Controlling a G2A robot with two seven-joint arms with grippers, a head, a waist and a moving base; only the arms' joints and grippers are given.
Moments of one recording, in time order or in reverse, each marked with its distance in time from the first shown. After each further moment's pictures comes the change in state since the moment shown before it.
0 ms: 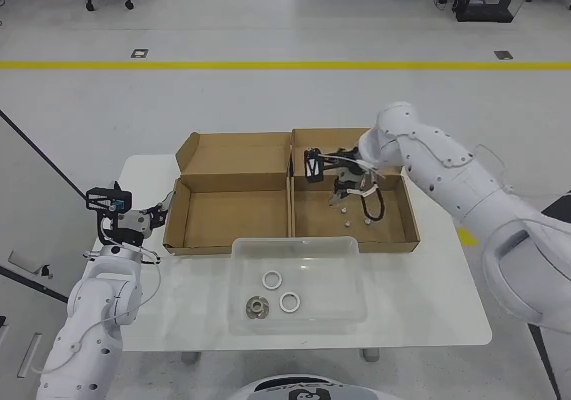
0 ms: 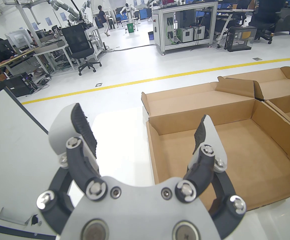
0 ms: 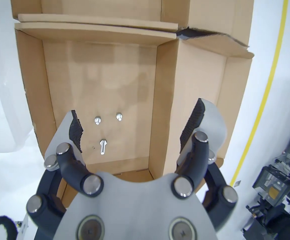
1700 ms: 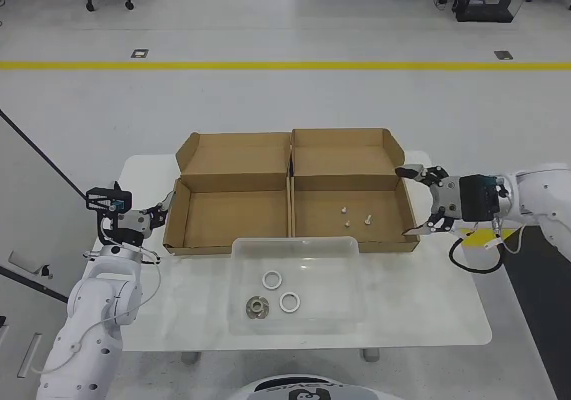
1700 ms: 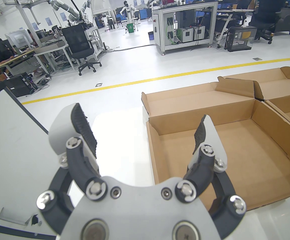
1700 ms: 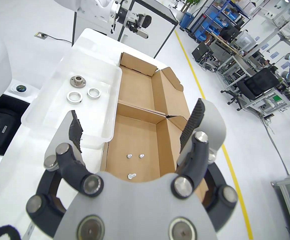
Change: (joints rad) left arm 0.000 0.000 0.000 0.000 0.000 0.000 0.000; right arm -0.326 0.744 0.150 -0.528 -0.450 0.116 -1.506
